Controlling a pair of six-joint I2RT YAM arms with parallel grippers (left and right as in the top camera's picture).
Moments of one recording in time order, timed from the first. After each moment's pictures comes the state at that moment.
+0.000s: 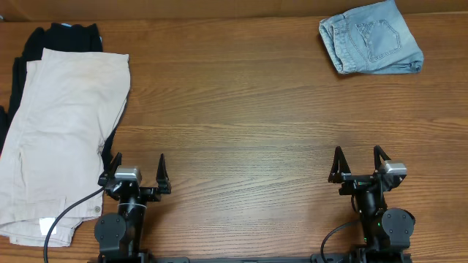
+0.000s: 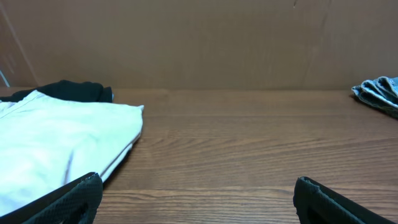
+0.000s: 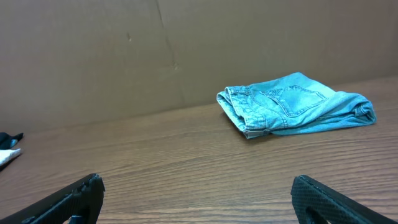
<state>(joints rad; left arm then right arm) 0.09 0.02 0.01 -0.06 0.14 -0.04 -0.03 0.01 0.02 -0.03 -0.11 0.20</state>
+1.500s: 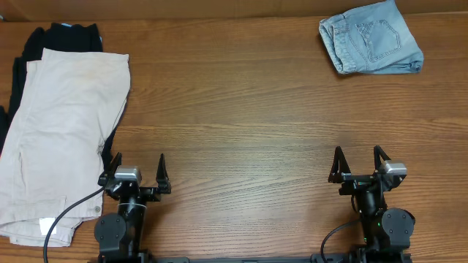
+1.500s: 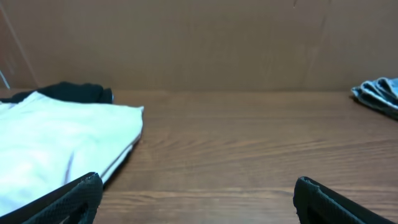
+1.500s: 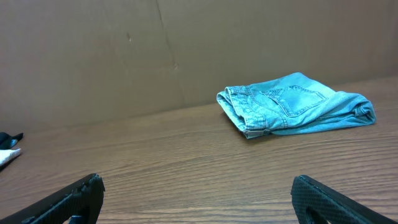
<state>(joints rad) 0.09 0.02 0.01 -0.06 0.14 -0.04 -0.03 0.01 0.02 -0.03 -0.11 0.20</state>
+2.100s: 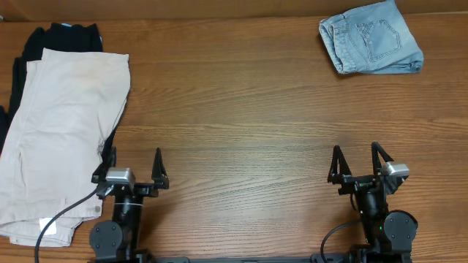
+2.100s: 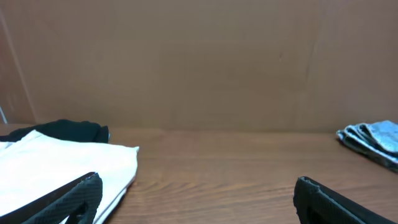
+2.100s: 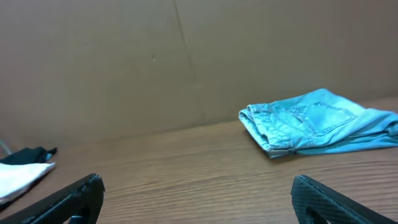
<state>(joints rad) 0.09 0.05 0.04 0.09 0.15 -0.10 -0.03 0.01 0.02 0.06 -0.18 0.25</state>
